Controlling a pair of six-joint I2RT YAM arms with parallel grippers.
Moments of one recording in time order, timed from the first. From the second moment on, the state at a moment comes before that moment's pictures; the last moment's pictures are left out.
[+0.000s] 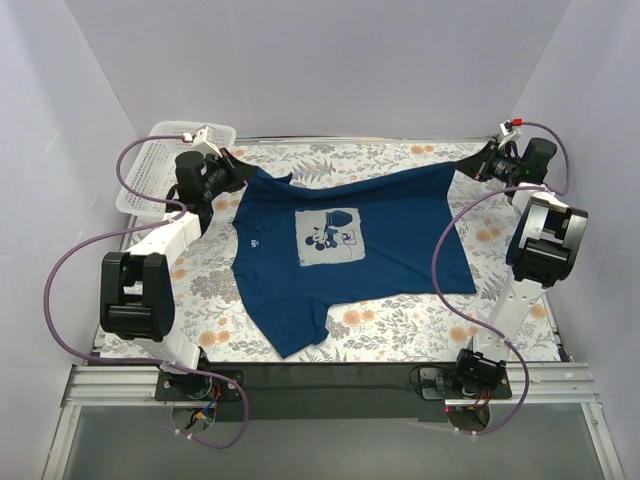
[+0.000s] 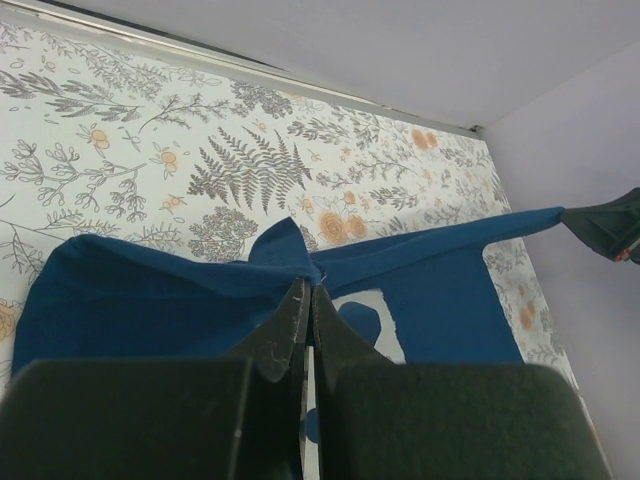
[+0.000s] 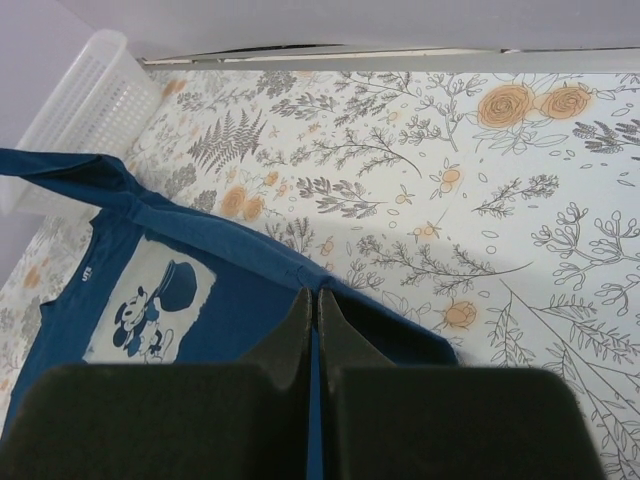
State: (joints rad) left arm -0.07 1.63 1.05 0.36 0.40 -0.58; right arm -0.33 2.09 1.45 0.28 -1.08 0.29
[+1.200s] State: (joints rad) left arm -0.07 1.47 0.89 0.36 0.48 -0.58; right arm -0.30 2.24 1.59 0.28 -1.09 0.37
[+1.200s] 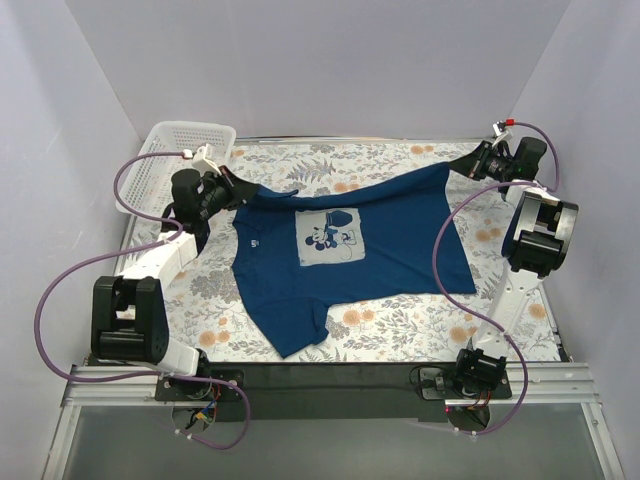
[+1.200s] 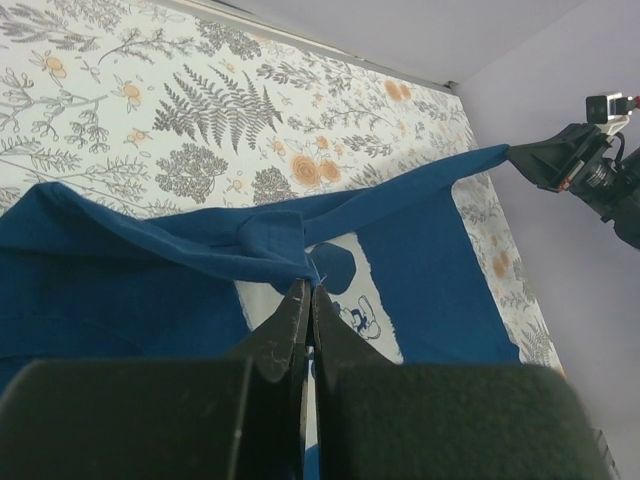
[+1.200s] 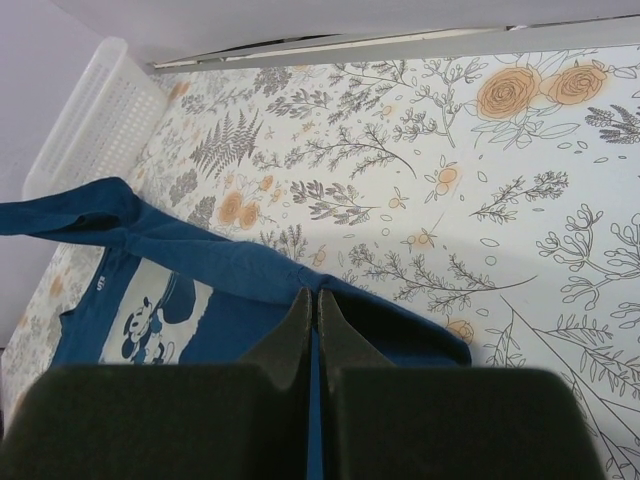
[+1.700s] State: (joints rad) left arm -0.07 1.45 0.85 0.36 0.48 -0.60; right arm -0.30 2.24 1.57 0.28 -1.09 0.36
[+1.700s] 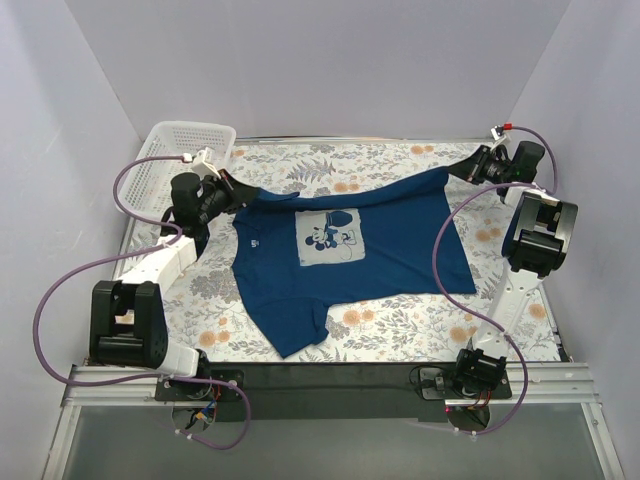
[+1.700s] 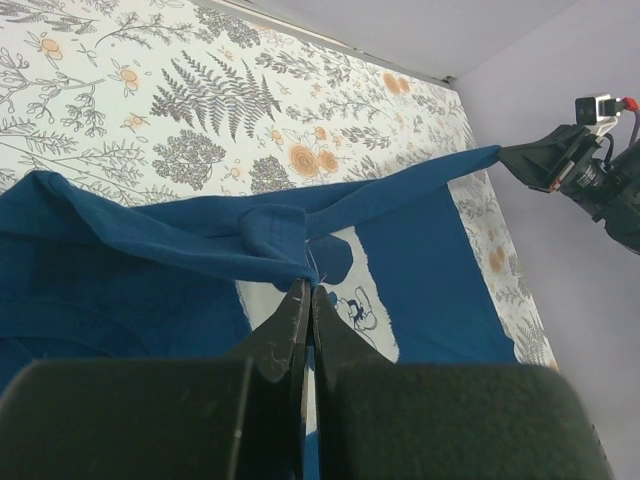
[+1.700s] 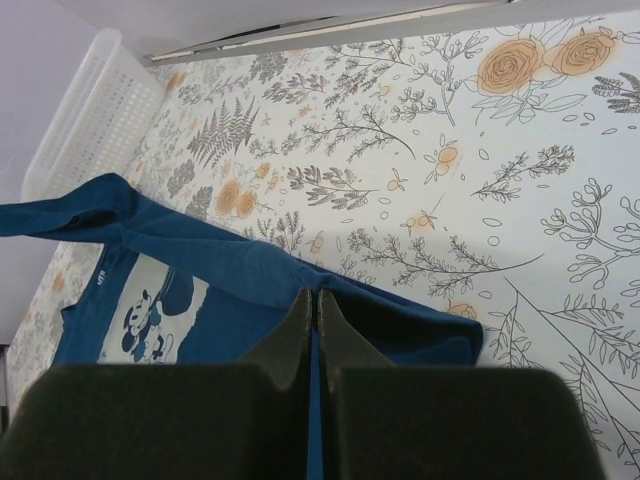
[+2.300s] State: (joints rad) left arm -0.08 1.40 0.81 0.35 0.48 -0.60; right arm -0.31 2.24 1.54 0.25 -1.09 0.32
